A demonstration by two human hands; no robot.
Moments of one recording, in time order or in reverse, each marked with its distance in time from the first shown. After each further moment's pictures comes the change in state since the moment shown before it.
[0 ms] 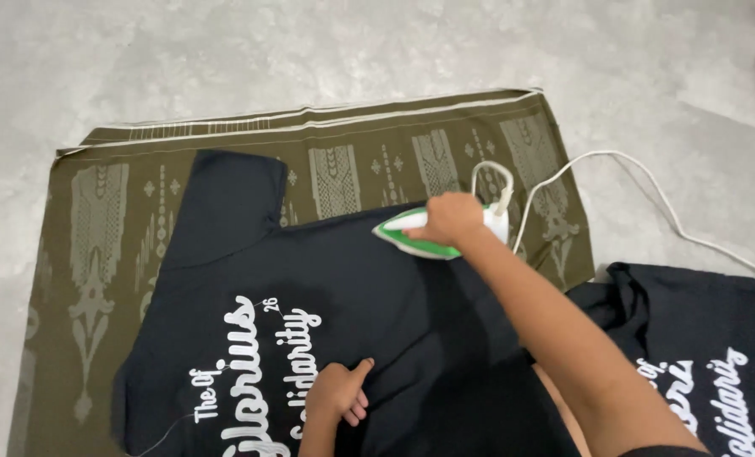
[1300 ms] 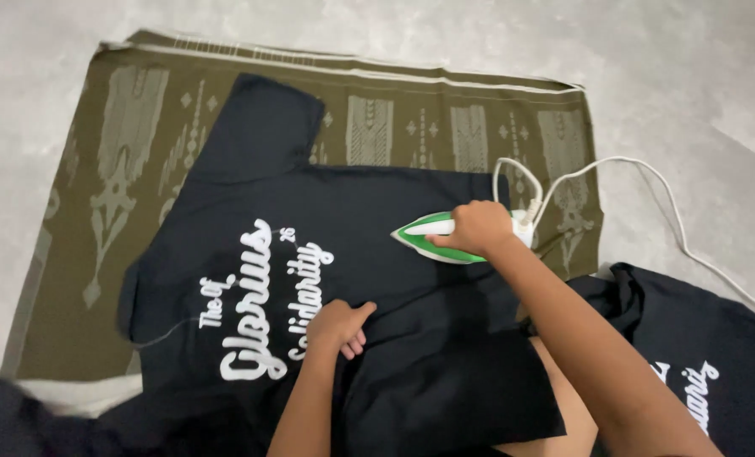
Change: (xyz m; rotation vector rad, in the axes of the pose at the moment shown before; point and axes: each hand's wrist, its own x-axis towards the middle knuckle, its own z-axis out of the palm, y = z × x) left_hand 0.030 -0.027 0.013 -0.048 0.008 0.116; right_hand -0.069 -0.014 -0.014 -0.052 -0.226 -0.125
